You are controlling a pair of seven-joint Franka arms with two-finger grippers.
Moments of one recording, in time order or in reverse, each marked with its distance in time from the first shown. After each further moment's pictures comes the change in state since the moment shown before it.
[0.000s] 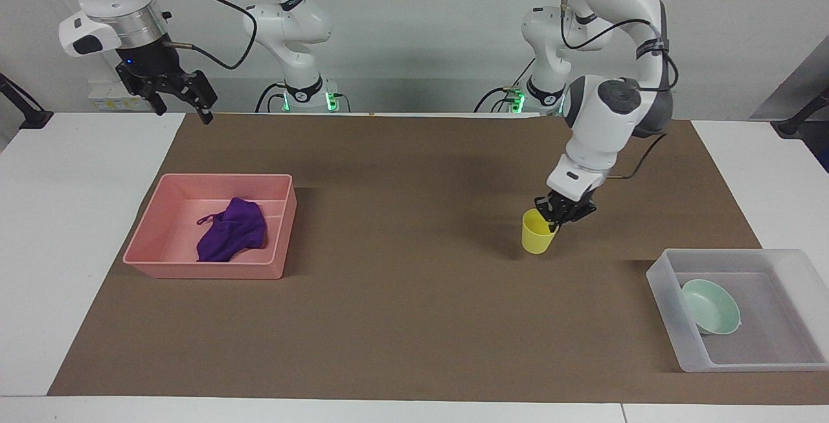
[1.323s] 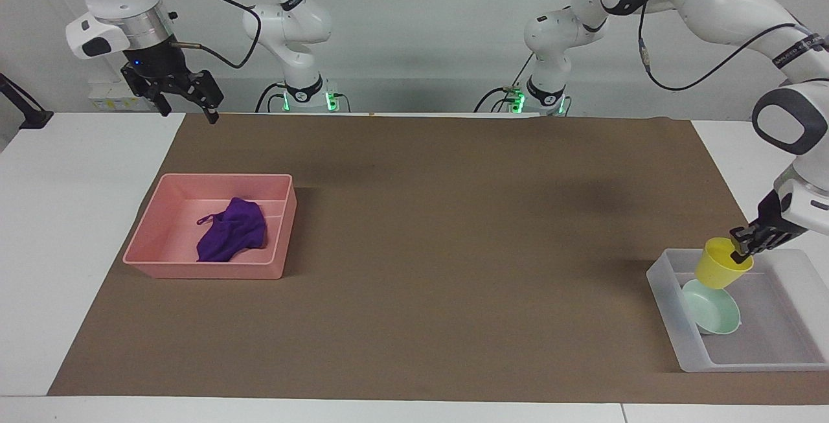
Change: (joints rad) left arm 0.529 0.505 -0.112 0.717 -0.014 -0.248 0.350; right arm 0.035 0.000 0.003 -0.006 -0.002 -0.005 -0.025
